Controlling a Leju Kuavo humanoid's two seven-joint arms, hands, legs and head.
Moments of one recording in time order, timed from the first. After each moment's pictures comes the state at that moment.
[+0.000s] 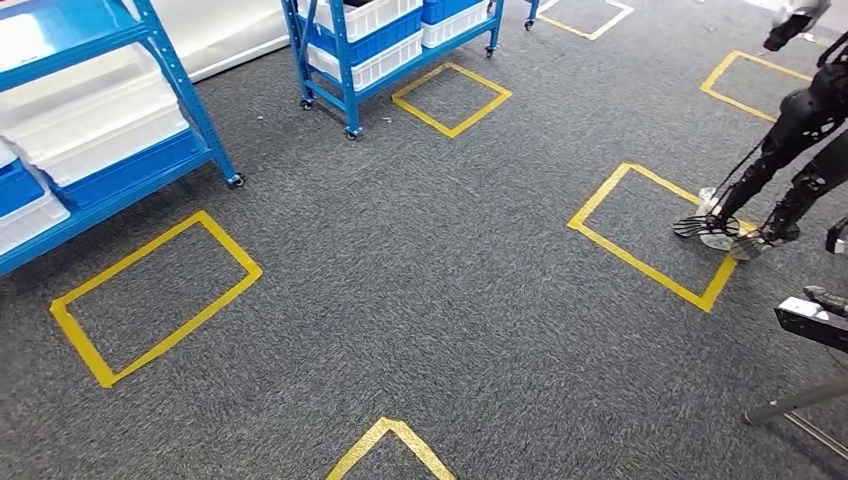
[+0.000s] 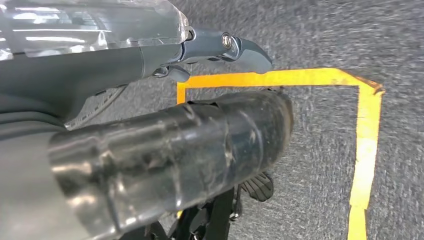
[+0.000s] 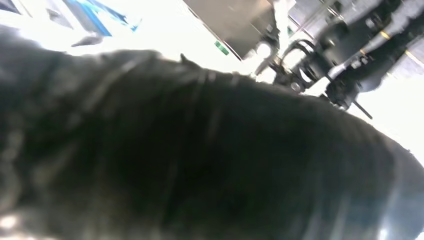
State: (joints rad) left arm -0.07 -0.30 1.39 -0.63 -0.87 -0.09 -0.16; right arm -0.03 -0.87 -0.33 -1.50 1.39 0.33 -0.09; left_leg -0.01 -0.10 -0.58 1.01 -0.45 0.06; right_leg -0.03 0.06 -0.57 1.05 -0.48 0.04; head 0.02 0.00
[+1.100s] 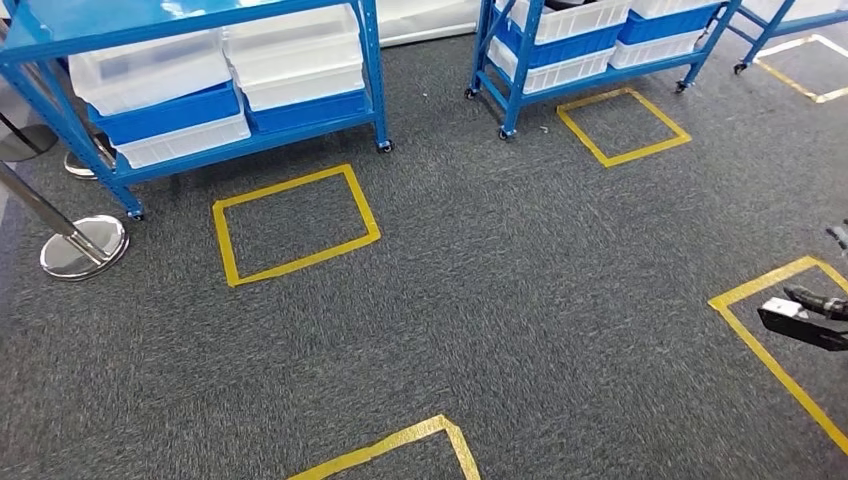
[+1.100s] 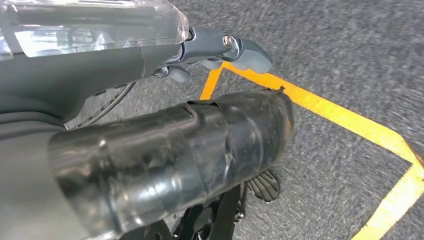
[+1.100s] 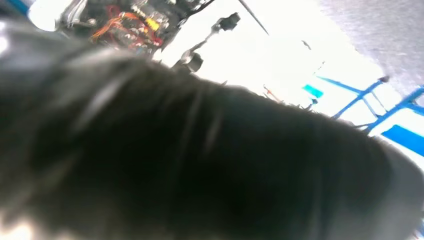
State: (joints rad) left arm -0.06 -0.32 1.39 -0.67 -0.86 -0.08 -0.12; right arm -0.06 -0.86 -0.26 -1.48 1.39 0.31 -0.10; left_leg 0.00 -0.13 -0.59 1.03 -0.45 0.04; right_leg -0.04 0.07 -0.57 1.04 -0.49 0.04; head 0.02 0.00
